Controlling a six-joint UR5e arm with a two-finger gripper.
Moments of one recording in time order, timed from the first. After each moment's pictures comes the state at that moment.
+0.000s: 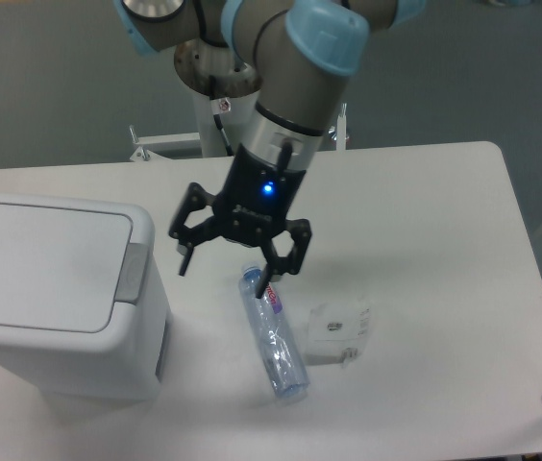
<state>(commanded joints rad) 2.38 -1.75 -1.56 -1.02 0.98 0.38</state>
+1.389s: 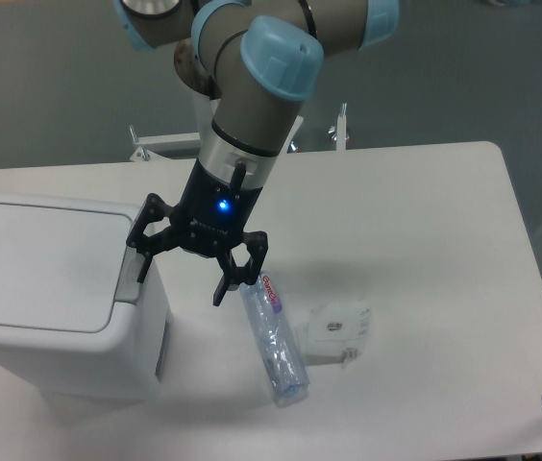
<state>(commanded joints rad) 2.35 -1.79 -1.55 -1.02 1.00 0.34</state>
